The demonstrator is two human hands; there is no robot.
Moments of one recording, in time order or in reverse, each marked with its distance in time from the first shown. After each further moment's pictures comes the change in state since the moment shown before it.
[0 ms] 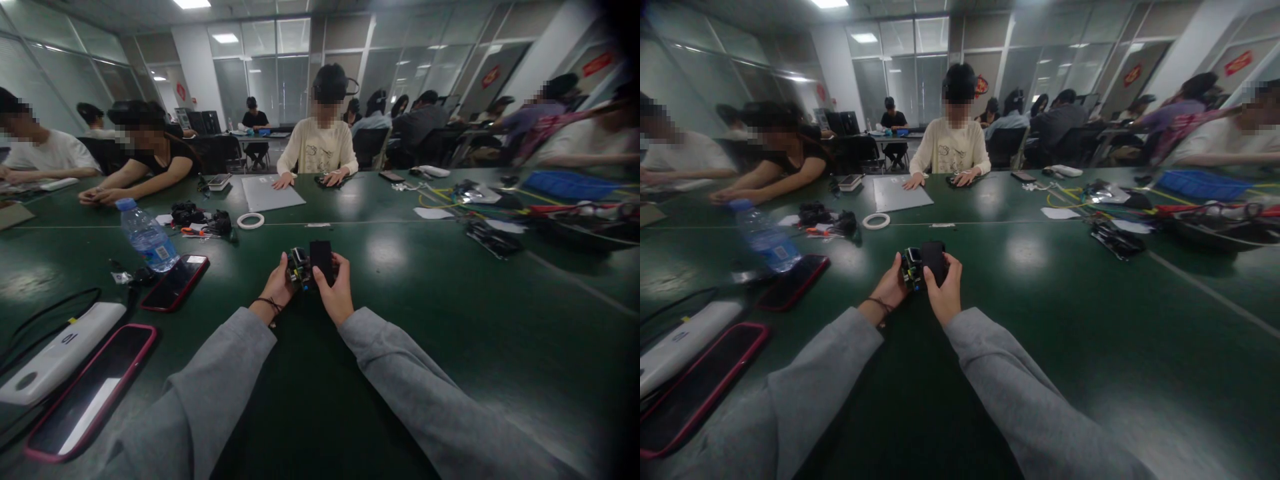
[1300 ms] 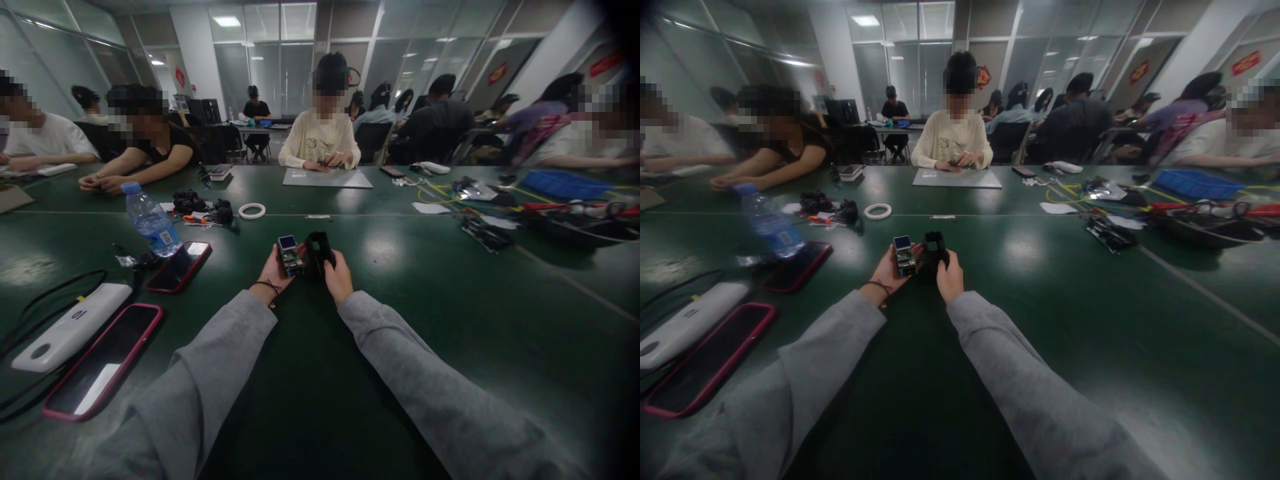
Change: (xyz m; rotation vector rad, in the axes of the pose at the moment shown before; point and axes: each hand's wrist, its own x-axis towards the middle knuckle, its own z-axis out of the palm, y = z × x) left_hand -0.003 0.010 -0.009 -0.163 -0.053 -0.042; right_hand 0.004 0.035 -0.002 0.008 -0.069 0.219
